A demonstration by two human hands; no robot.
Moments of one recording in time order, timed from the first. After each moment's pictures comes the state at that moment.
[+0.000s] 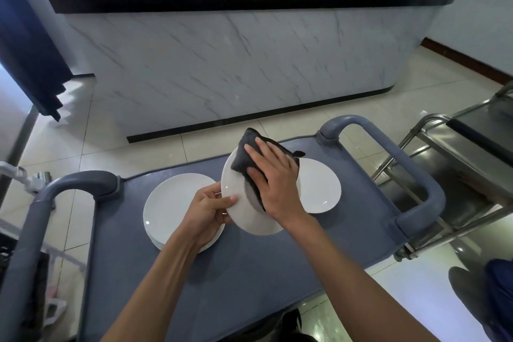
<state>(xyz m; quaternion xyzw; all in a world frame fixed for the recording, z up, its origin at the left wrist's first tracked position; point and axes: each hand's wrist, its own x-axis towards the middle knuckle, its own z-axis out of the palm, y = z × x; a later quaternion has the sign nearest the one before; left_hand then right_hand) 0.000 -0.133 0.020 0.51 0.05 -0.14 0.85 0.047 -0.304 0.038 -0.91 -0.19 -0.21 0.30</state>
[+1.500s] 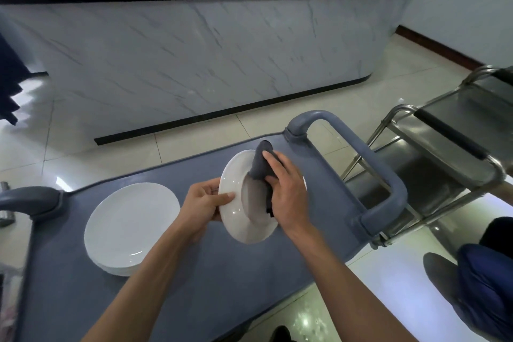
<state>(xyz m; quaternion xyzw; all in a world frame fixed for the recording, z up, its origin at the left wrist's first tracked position) 0.038 -0.216 0.030 0.65 0.04 -0.14 0.74 0.060 -0.413 0.011 -0.90 -0.08 -0.22 0.36</state>
